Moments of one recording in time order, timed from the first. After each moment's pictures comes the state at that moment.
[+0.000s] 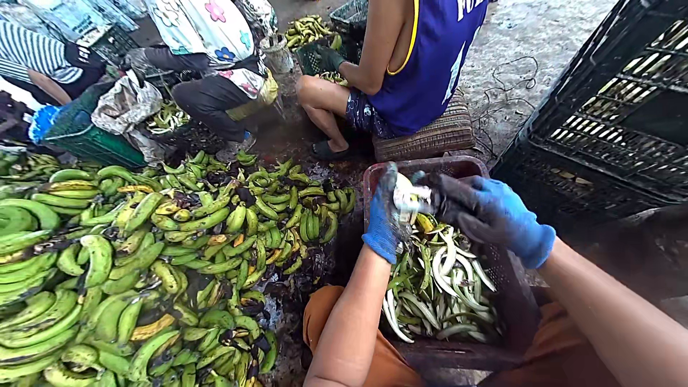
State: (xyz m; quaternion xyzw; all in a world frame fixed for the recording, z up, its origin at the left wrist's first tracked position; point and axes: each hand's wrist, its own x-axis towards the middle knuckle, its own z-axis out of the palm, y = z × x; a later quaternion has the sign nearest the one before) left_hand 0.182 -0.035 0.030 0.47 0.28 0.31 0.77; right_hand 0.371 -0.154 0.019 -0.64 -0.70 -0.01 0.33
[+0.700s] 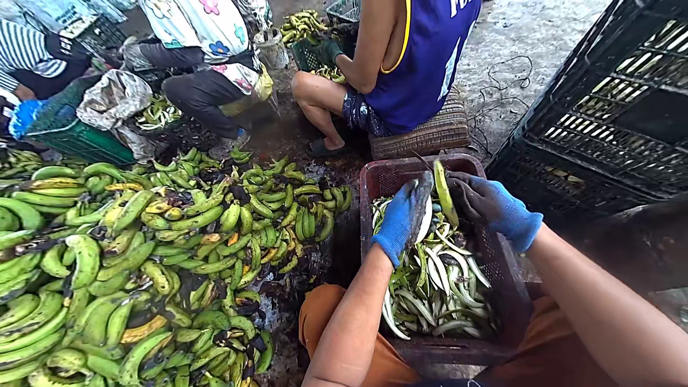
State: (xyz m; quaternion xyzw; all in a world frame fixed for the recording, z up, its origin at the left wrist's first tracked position) left_hand 0.202 -0.040 0.020 0.69 0.36 0.16 0.61; right_hand 0.375 -0.150 0.024 -0.76 -0.52 0.21 0.33
